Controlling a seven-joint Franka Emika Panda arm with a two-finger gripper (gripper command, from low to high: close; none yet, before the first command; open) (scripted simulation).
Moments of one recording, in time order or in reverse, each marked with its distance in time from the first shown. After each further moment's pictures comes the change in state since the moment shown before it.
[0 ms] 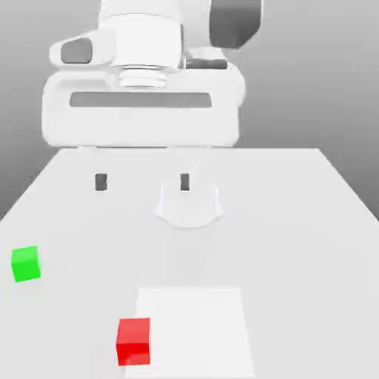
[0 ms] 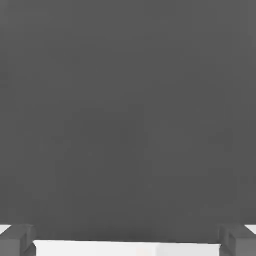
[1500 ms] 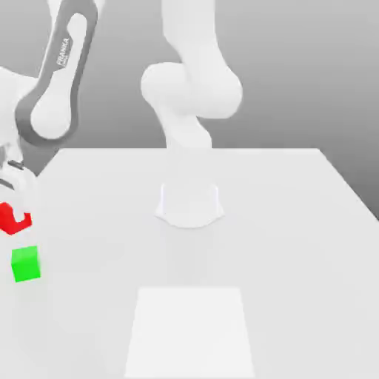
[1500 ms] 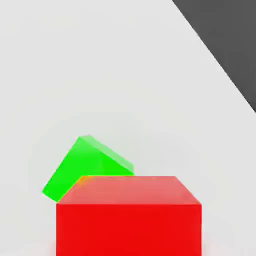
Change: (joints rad) arm -0.595 0.277 -0.237 -0.203 0.095 0.196 -0.324
